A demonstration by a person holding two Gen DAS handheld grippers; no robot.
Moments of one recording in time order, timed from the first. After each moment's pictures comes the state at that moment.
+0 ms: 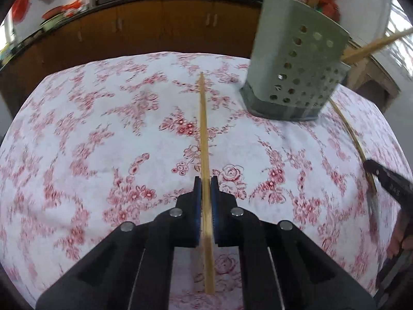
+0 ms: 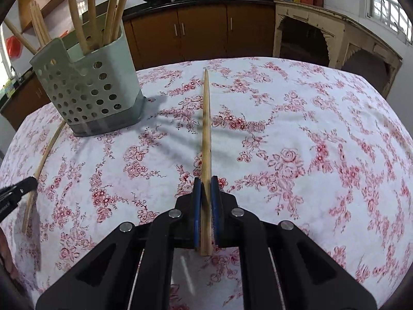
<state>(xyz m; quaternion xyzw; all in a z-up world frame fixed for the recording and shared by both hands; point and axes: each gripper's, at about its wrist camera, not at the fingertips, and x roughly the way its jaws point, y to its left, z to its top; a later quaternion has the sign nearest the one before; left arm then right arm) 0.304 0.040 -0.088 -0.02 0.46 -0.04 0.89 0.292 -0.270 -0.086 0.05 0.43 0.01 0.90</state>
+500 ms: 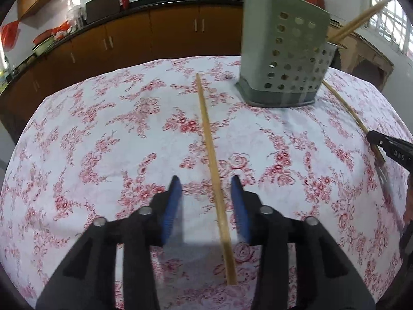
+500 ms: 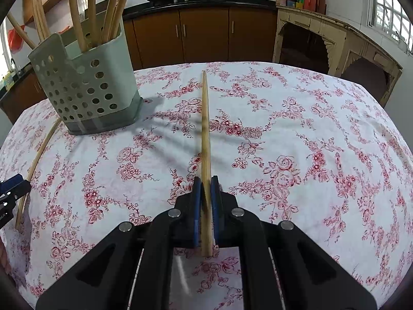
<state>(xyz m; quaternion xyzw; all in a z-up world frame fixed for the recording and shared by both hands) 0.295 0.041 -0.095 0.03 0.44 -0.04 0.90 0.301 -0.274 -0.089 0.03 0.42 0.01 0.91</state>
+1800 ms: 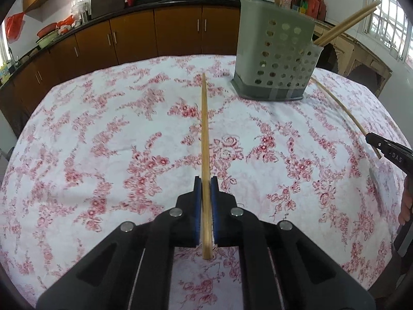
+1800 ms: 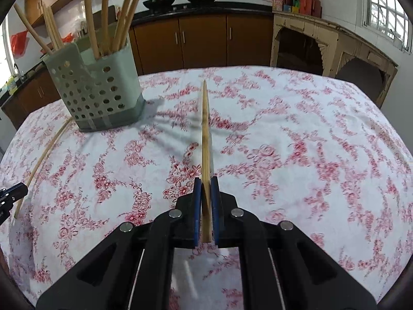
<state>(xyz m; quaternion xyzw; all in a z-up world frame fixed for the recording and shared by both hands) 0.254 0.038 -0.075 0.01 0.43 -0.05 0.90 0.260 -0.286 -0.073 0.04 0.40 0.01 0.92</state>
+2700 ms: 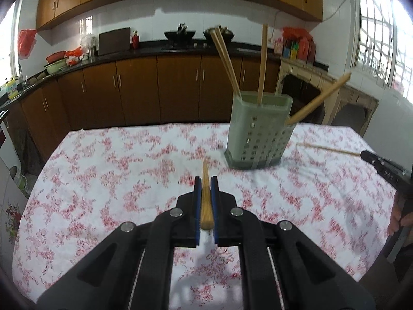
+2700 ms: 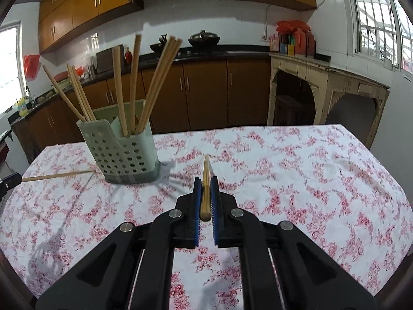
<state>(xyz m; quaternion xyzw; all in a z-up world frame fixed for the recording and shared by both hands) 0.229 0.050 0.023 -0.01 0.31 -0.05 0.95 0.233 -0.297 0.007 0.04 0.29 0.02 0.96</state>
